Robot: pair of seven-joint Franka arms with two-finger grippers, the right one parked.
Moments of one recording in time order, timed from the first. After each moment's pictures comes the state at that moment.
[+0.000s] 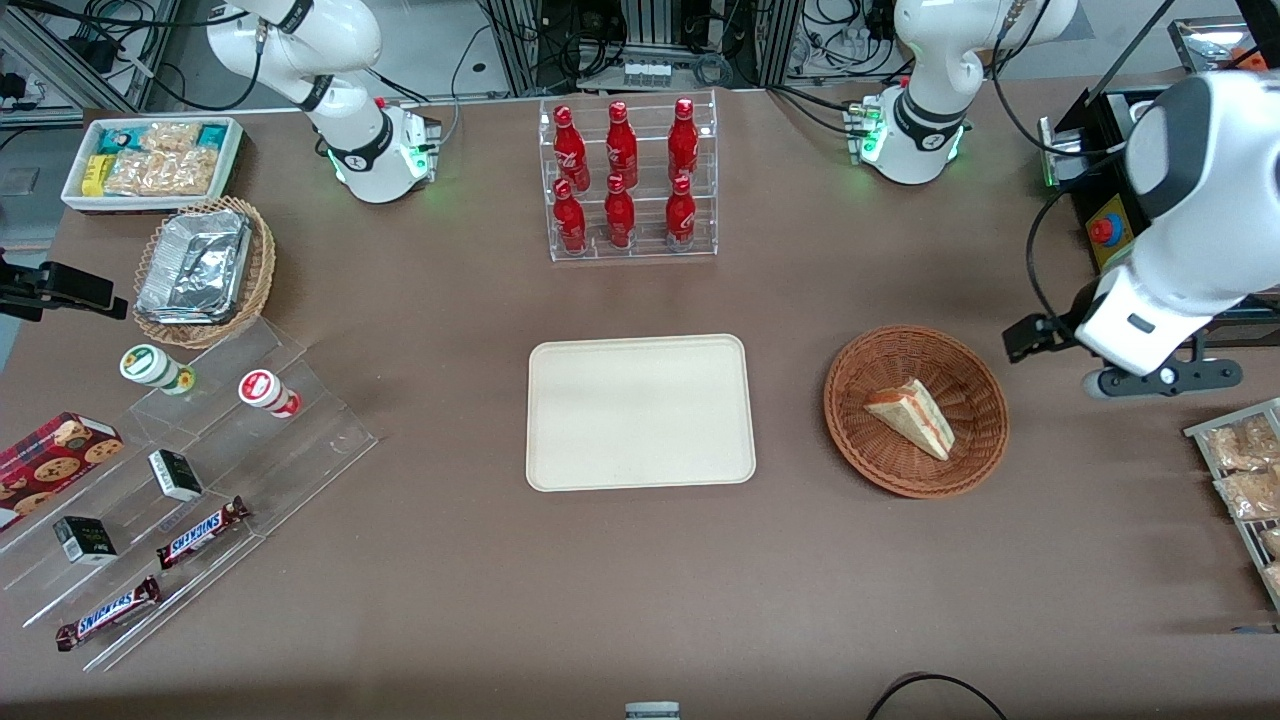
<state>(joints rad) -0.03 0.06 -0.07 -1.81 0.05 1.83 -0.24</state>
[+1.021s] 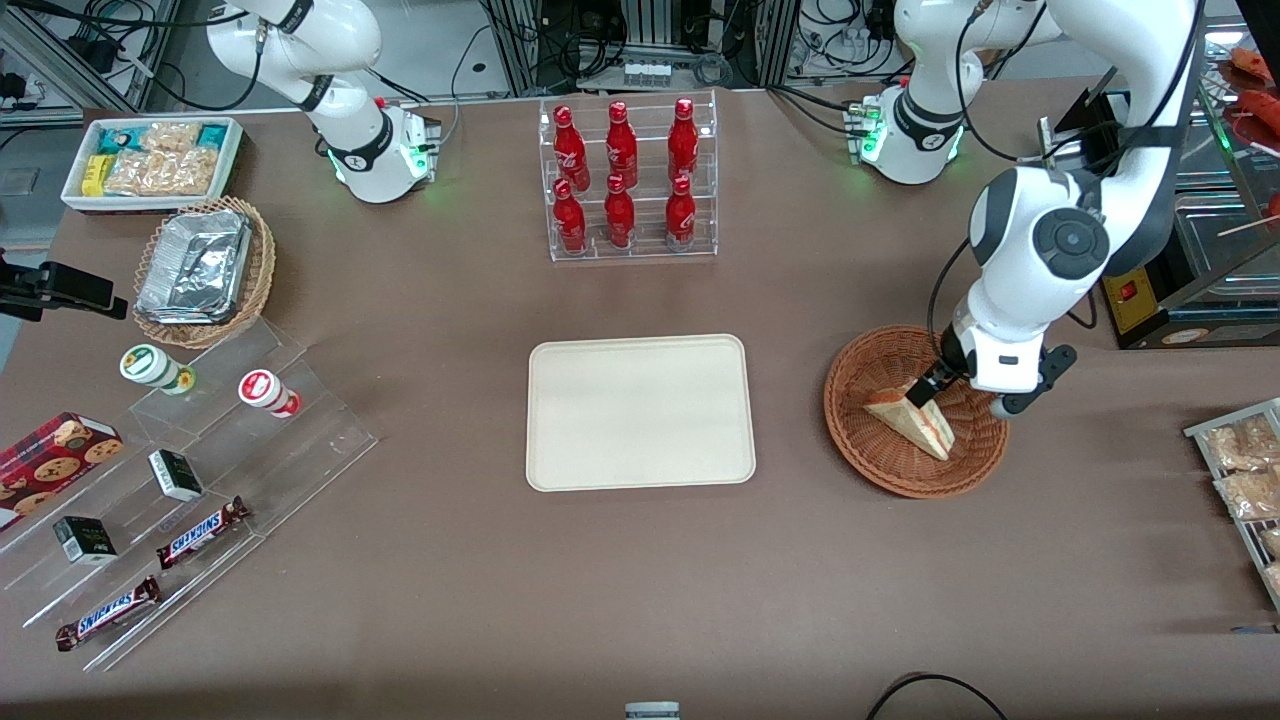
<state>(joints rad) -0.03 0.12 -0.18 -2.21 0.05 2.36 -0.92</state>
